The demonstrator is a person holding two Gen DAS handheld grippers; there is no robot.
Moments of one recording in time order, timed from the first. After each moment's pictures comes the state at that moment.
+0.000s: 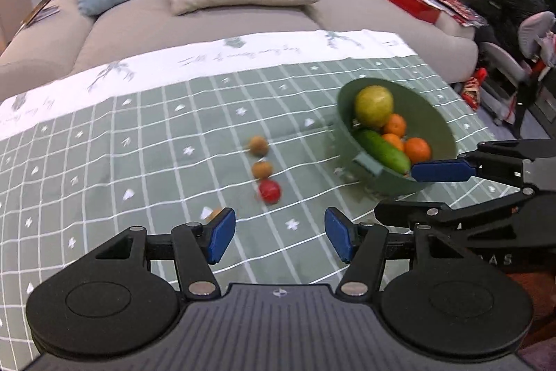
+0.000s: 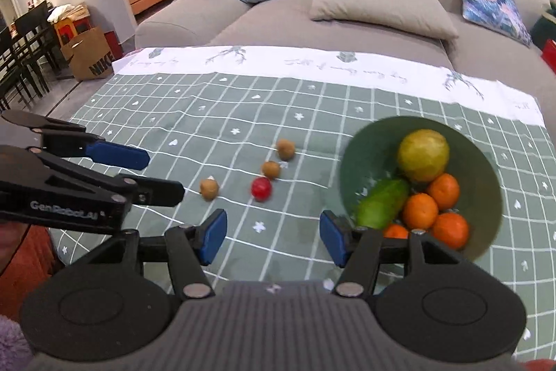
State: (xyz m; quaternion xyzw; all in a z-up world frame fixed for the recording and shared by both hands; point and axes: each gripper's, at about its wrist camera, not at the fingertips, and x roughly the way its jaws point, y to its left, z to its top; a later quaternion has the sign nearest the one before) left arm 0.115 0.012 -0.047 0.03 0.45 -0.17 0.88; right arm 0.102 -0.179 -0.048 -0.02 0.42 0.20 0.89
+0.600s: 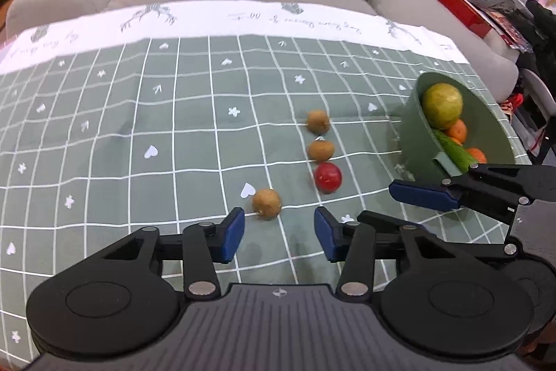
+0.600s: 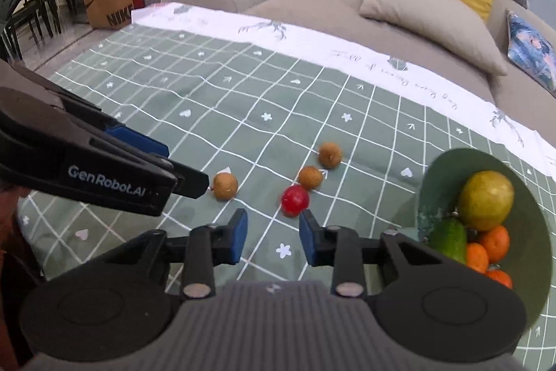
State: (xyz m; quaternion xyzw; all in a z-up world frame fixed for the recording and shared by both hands) left arm 0.153 0.050 -0.104 -0.04 0.49 -0.11 0.86; right arm 0.141 -0.105 -0.104 -0.12 0.41 0.23 0.87
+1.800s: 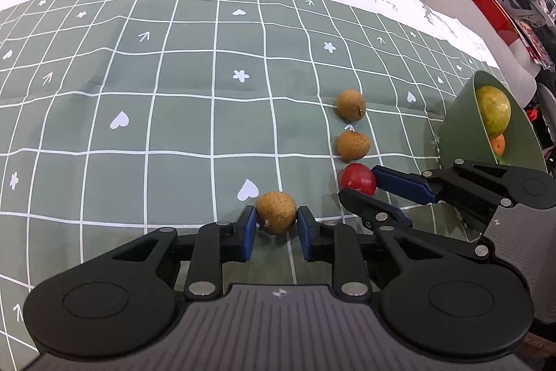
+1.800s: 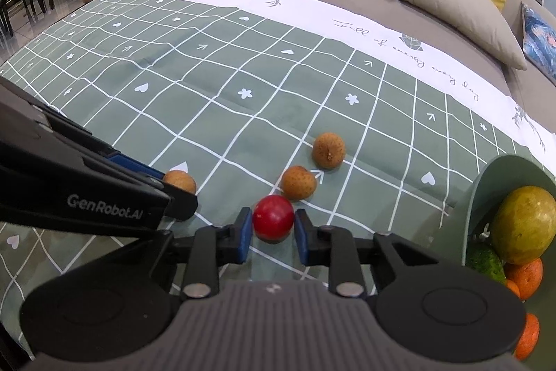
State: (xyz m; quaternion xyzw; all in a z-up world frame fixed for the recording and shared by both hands) left arm 0.199 0.050 -0.156 -0.10 0.54 -0.10 0.83; right arm 0.197 -0.090 -0.161 -0.15 0.44 0.22 0.86
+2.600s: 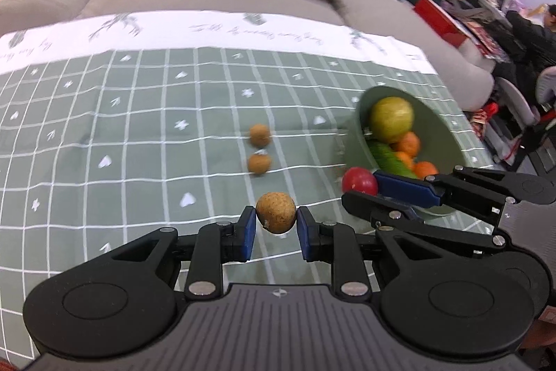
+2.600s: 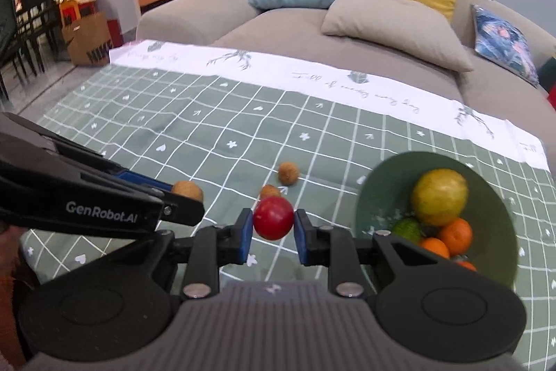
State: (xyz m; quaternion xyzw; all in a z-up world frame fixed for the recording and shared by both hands) left arm 0.145 0.008 -0.068 -0.07 0.48 -0.15 0.86; right arm 0.129 -0.153 -0.067 -0.07 0.39 0.19 0.90
